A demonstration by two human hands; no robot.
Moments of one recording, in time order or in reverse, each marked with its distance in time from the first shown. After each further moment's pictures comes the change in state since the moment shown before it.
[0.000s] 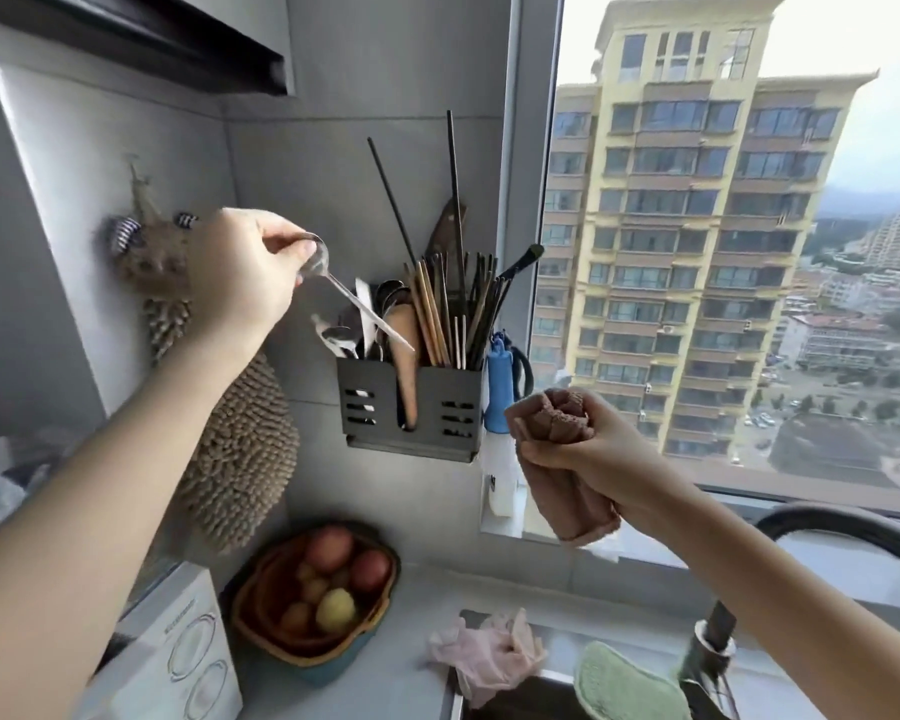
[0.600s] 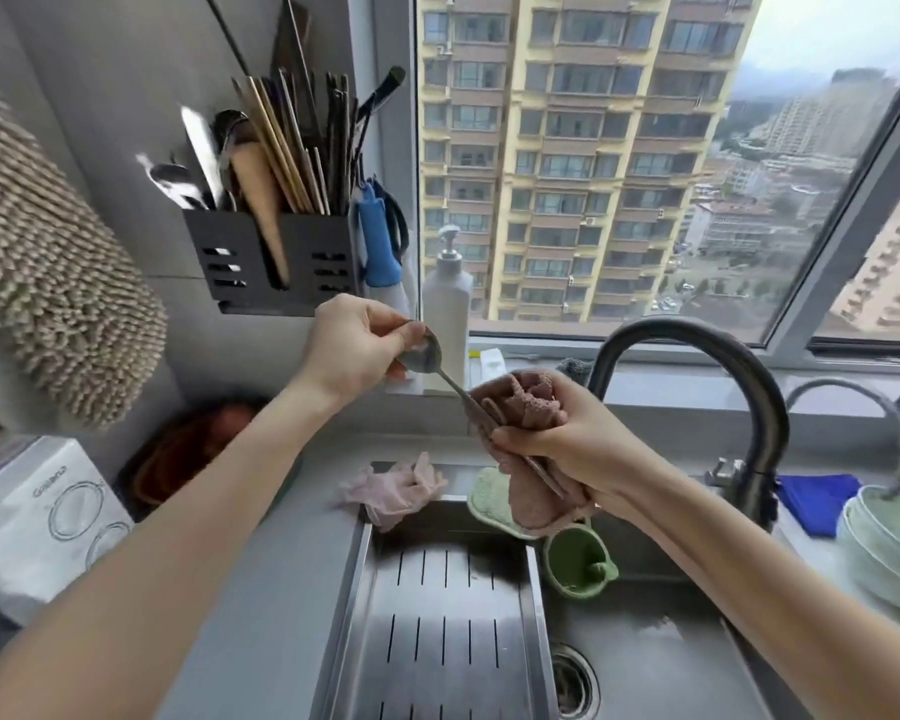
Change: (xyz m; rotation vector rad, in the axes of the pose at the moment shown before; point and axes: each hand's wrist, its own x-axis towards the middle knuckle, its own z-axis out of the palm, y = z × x) left_hand -0.203 0.072 0.109 -0.354 -0.621 -0.292; right_hand -0.135 0.059 -0.055 0.081 -0.003 0.237
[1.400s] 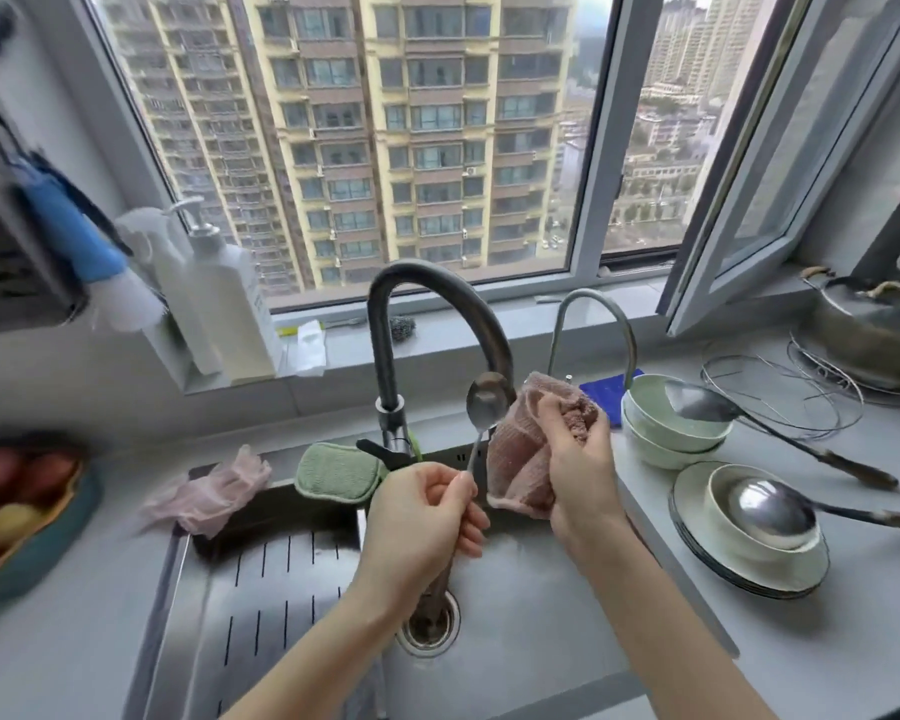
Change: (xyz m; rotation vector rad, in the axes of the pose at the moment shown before) left_hand -0.167 0.088 0.242 -0.320 -0.411 -0.408; right_hand -0.114 0.096 -0.152 0.584 0.859 0.105
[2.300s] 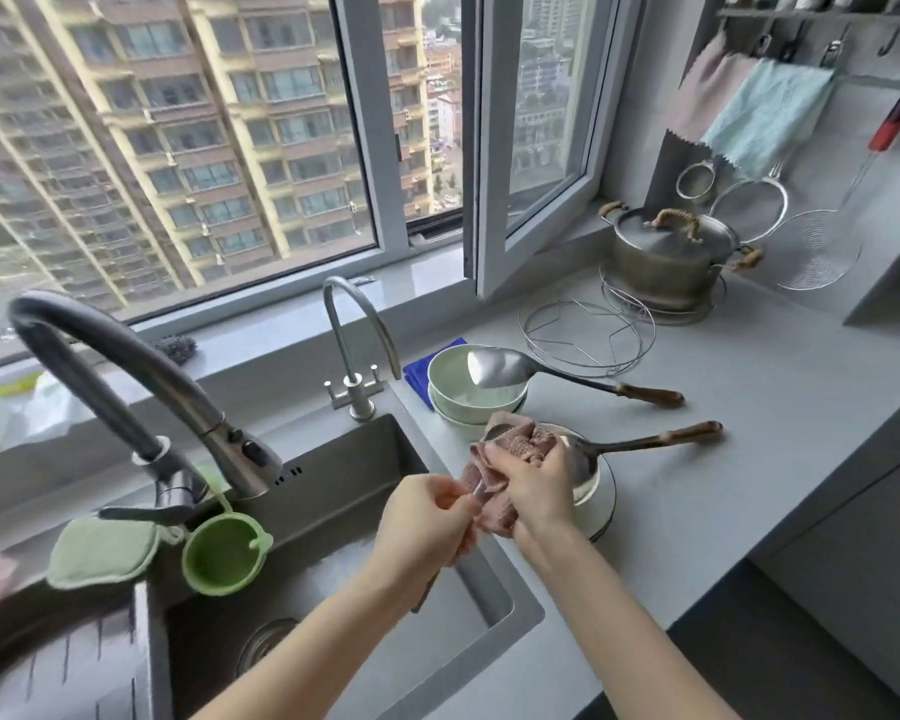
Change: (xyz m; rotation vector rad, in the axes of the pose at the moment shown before) left_hand 0.029 0.011 0.233 0.221 -0.349 -0.178; right_hand 0.083 -0.027 -0.207 0.016 0.316 0.105
